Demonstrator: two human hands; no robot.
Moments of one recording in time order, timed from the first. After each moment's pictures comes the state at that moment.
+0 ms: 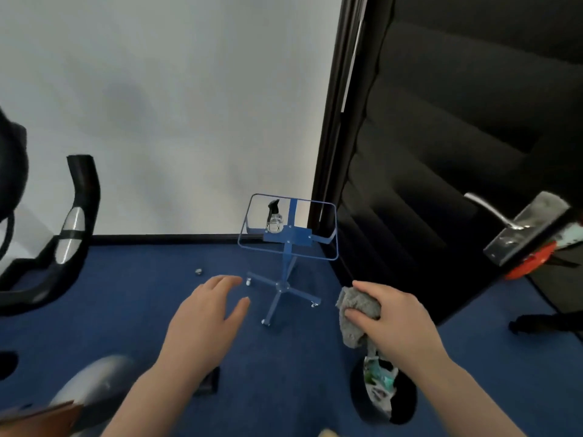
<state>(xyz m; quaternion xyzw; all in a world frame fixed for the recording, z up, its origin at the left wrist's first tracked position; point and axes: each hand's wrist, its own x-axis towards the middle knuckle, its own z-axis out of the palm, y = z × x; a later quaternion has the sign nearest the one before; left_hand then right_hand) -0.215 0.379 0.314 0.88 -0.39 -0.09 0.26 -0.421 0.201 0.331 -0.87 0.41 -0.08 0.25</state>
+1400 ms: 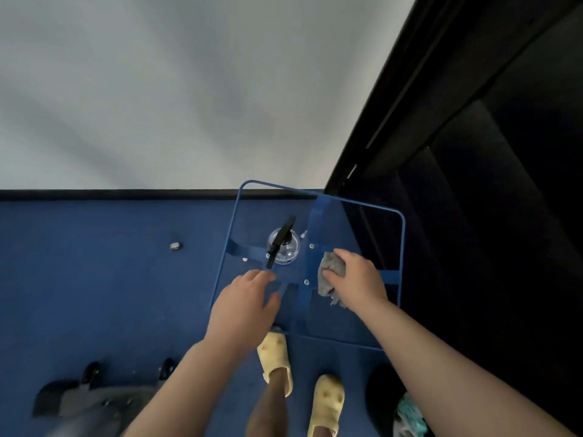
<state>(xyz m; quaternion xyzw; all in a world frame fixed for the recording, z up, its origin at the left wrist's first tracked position) 0.082 0.008 0.094 0.86 -0.36 -0.33 0.14 -0.043 -0.155 0.049 -0.79 0.50 0.11 0.34</state>
